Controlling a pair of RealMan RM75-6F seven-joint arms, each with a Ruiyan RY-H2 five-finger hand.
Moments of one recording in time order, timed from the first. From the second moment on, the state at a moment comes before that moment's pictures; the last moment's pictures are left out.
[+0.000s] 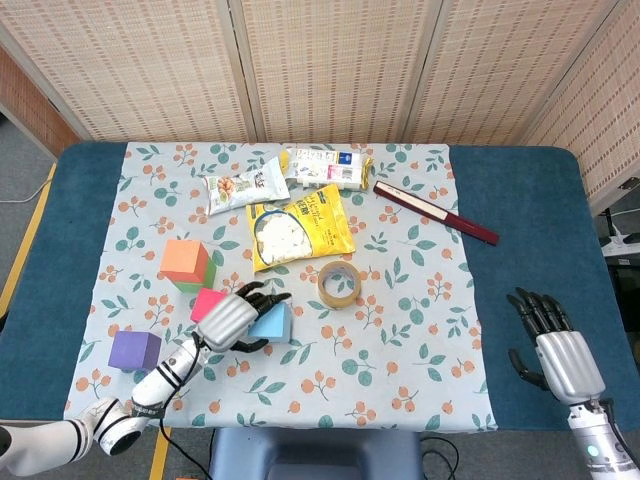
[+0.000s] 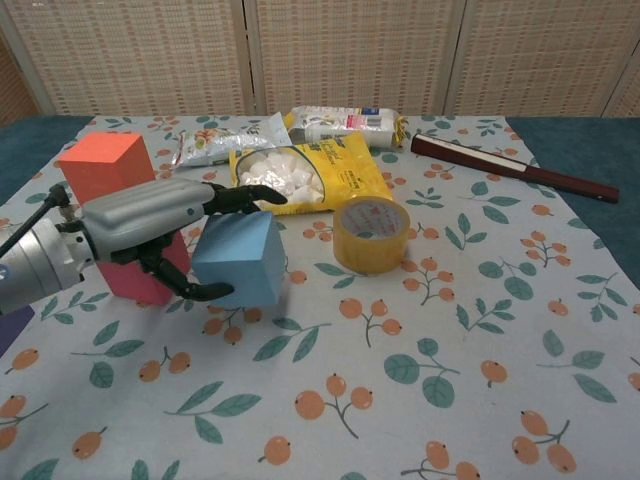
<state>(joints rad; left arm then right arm) -0.70 -1.61 -0.02 -1.27 1.68 1.09 -0.12 0.10 -1.12 -0.01 -1.65 -1.59 1.44 0.01</state>
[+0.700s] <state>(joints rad) -0.70 -1.57 0.07 -1.47 1.69 1.05 -0.04 0.09 -1.11 -0.02 -1.66 -1.63 1.47 0.03</state>
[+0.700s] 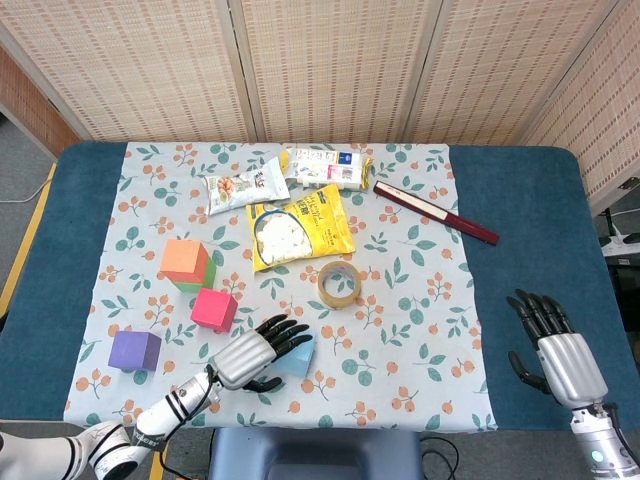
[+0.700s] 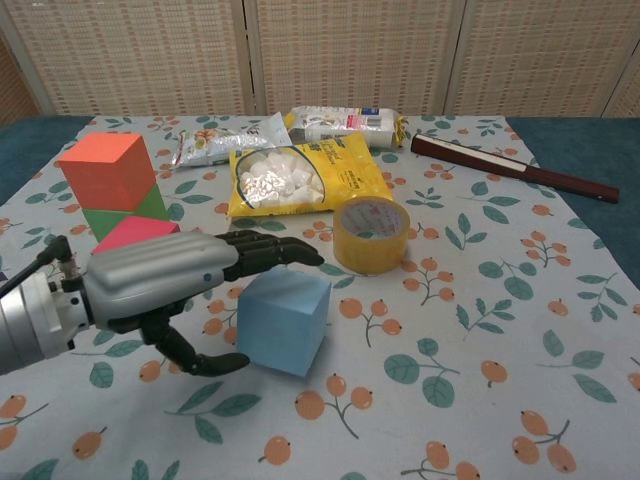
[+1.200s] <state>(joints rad) -0.67 -1.35 -0.07 -1.48 1.56 1.16 0.08 0.09 -1.11 -0.03 -1.66 -1.65 1.46 0.05</state>
